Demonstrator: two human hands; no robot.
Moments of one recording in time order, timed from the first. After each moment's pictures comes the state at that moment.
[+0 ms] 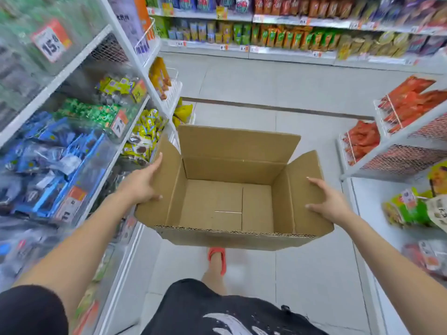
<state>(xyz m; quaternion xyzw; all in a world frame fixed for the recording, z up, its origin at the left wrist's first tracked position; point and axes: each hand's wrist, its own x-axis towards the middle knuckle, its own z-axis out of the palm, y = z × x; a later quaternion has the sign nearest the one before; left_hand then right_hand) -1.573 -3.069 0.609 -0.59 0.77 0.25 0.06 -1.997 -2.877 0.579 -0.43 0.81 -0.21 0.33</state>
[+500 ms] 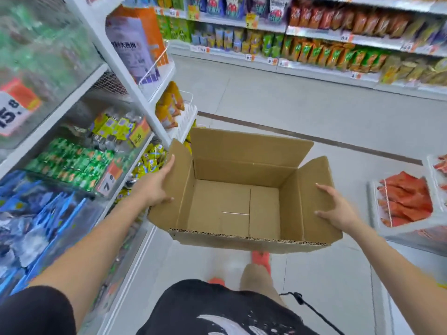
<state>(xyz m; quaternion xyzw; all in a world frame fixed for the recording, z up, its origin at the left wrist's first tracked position) -1.661 -3.342 0.588 -0.62 0.73 0.26 0.06 -2.102 -3.194 0.570 -0.45 0.81 -0.16 0.34</state>
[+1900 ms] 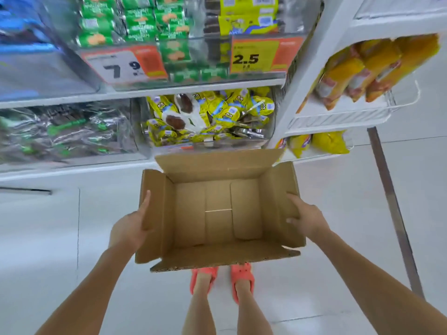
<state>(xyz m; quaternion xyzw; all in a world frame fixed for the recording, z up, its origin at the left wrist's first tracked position) -1.705 -3.286 0.263 -0.92 0.16 0.34 0.05 -1.928 -3.652 0.244 -0.82 0.38 0.29 0.30</state>
